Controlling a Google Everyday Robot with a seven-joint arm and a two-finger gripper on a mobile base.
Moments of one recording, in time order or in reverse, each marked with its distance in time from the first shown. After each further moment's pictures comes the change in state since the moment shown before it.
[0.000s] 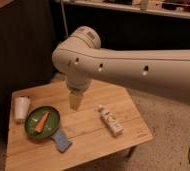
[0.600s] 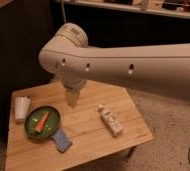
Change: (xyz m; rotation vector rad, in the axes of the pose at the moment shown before) arm 0.009 -0.008 -0.010 0.097 0.139 0.286
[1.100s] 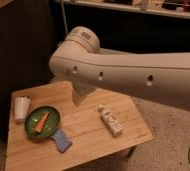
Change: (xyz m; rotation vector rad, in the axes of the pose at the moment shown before) arm 0.042 -0.012 -0.003 -0.012 -0.023 0.396
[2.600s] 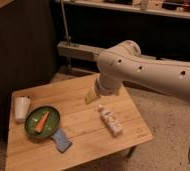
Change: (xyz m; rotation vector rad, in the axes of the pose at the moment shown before) arm 0.023 -0.031 0.068 -0.246 0.010 0.285
